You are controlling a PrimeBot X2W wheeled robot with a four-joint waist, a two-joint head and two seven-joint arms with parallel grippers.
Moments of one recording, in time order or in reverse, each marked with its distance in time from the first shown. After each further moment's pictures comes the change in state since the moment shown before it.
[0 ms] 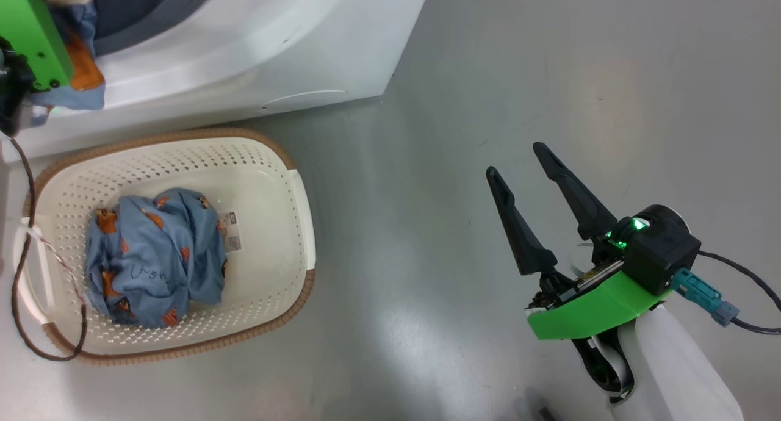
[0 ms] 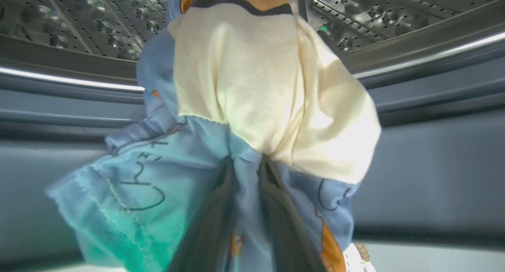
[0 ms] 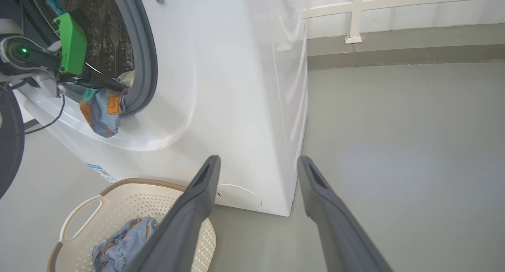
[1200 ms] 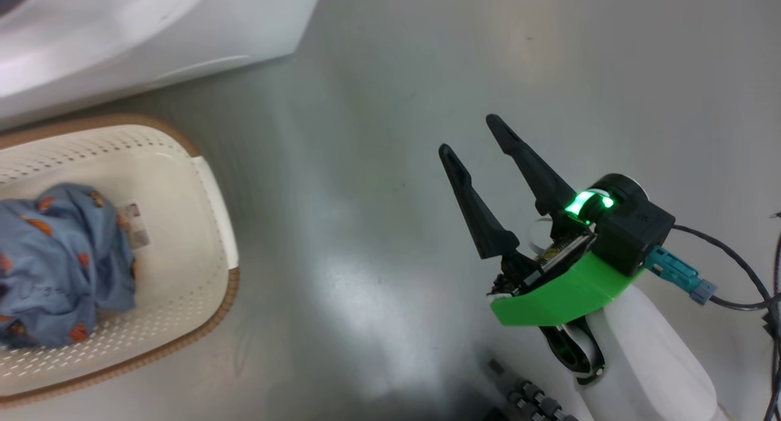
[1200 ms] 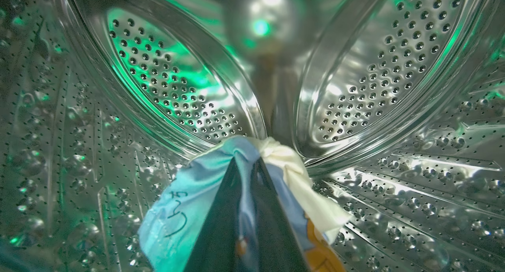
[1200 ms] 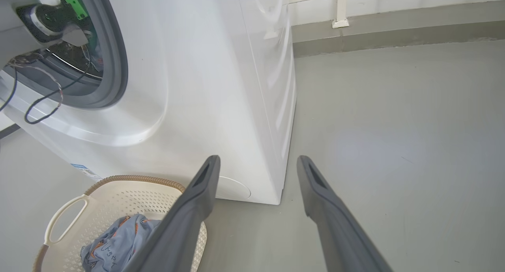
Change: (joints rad) left arm -0.268 0.111 0.132 0.028 0.076 0.066 -0.592; right arm -0.092 0.027 0.095 -0.012 0.059 0.000 -0.004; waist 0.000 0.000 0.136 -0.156
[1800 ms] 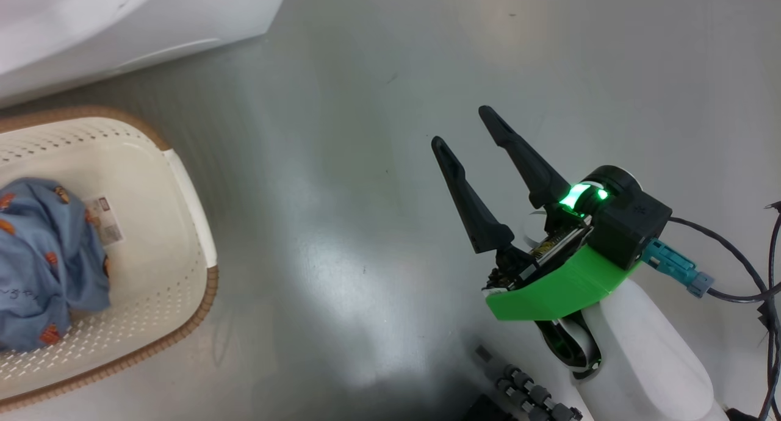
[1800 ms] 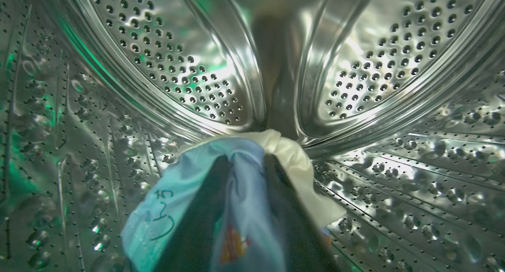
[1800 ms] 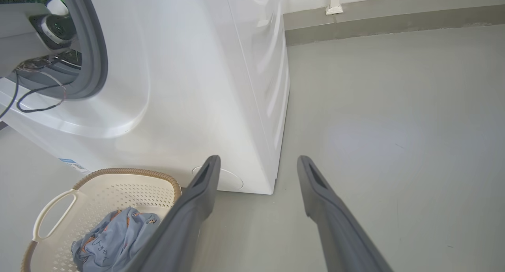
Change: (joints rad) left arm -0.099 -0.001 -0.002 0.176 -0.010 -0.049 -0.080; right arm -0.029 0.008 0.015 0.007 0.019 0.000 0.000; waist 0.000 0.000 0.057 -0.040
